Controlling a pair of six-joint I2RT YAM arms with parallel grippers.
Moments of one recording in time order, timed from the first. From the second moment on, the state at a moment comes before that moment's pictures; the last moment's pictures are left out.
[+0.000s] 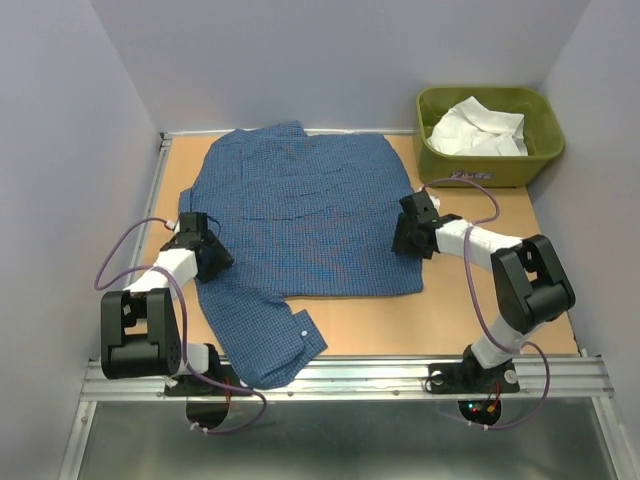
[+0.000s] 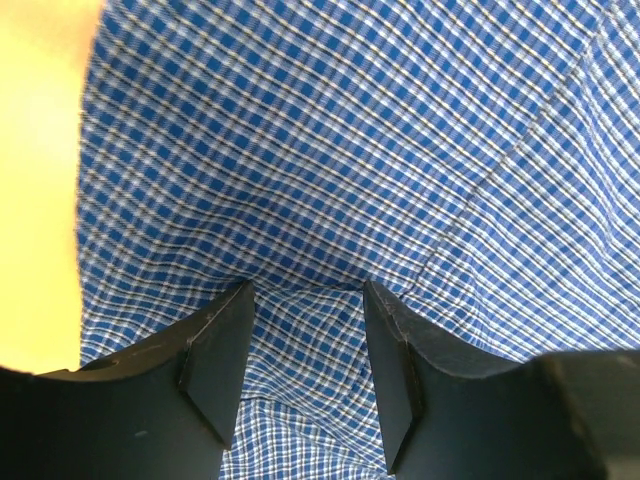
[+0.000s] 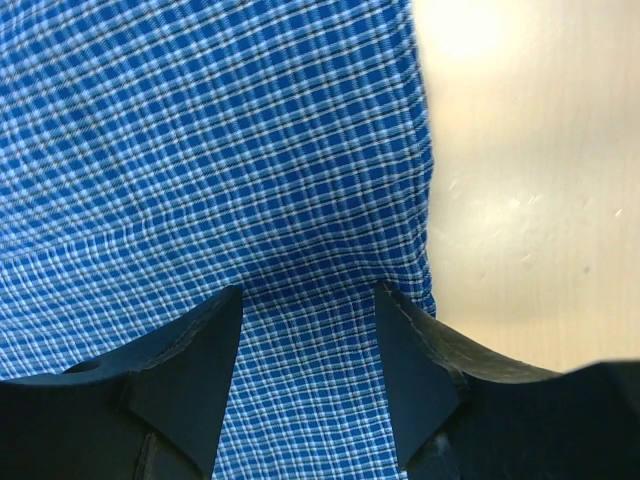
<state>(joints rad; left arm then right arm) 0.05 1.35 0.65 -0.36 -0.05 -0.61 0.39 1.64 0.92 -0.34 0.23 0.57</state>
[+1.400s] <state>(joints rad) 0.18 1.26 0.61 -0.54 -0.10 -0.83 0.34 1.25 0.85 -0.43 0.14 0.58</state>
